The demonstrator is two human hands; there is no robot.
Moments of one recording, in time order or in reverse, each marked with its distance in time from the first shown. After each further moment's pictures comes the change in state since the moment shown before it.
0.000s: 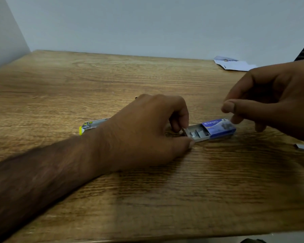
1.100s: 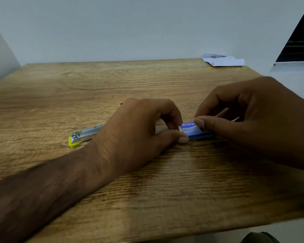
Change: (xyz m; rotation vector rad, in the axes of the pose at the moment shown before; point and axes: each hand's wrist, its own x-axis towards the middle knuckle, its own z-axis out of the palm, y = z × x) left_hand 0.004 0.004 0.012 0.025 0.145 -0.007; right_hand -0.019 -0.032 0.015 -0.045 -0.045 0.122
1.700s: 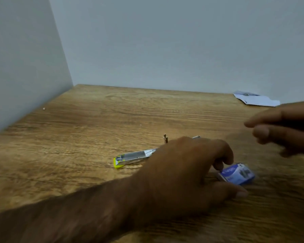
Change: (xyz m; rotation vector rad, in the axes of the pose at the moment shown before) left_hand -0.006 0.004 -0.009 0.026 -0.029 0.199; right_hand 0.024 0.032 -0.043 -0.042 -0.028 0.054
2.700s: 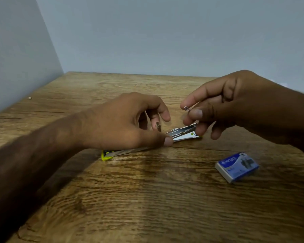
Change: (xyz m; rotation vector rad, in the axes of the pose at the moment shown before) left_hand 0.005 -0.068 -0.057 -0.108 -0.202 -0.364; right_hand 0.076 -0.040 0.060 0.612 -0.356 -0.126
